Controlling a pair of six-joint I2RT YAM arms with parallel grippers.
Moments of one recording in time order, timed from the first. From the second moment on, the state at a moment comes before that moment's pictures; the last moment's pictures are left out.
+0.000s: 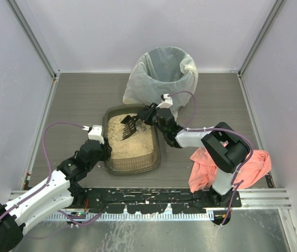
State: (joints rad) left arm -0.68 0.69 0.35 -0.24 -0.34 -0.43; right arm 0.72 1.78 0.87 0.72 0.16 0.83
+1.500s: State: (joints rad) left arm -0.68 0.66 0.35 -0.24 -0.34 -0.43; right arm 0.50 1.34 0.37 0.93 0.02 1.31
